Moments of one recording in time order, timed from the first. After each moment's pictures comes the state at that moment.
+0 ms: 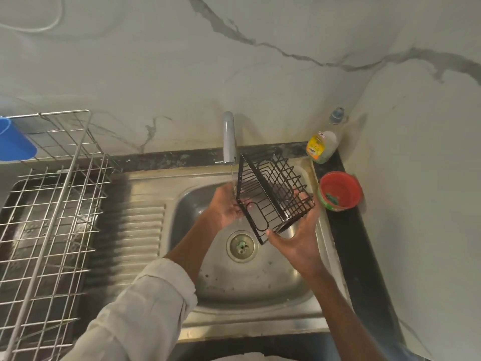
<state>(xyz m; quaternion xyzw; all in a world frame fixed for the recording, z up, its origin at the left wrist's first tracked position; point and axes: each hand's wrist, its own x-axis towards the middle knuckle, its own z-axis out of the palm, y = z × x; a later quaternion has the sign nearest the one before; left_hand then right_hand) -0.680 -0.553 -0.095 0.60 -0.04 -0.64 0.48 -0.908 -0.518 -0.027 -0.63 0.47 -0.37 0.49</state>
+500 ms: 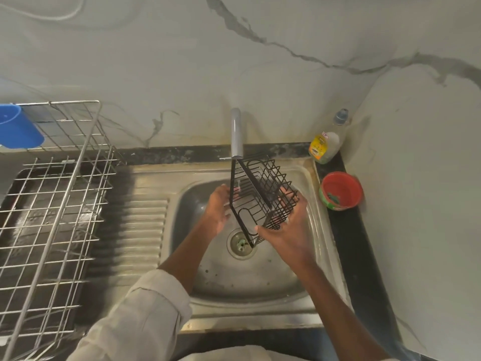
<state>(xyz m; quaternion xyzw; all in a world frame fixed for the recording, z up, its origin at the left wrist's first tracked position) -0.677 -0.516 -0.097 0.65 -0.07 -0.57 0.50 -0.886 -0.510 -0.025 -0.62 0.48 -0.33 0.53</state>
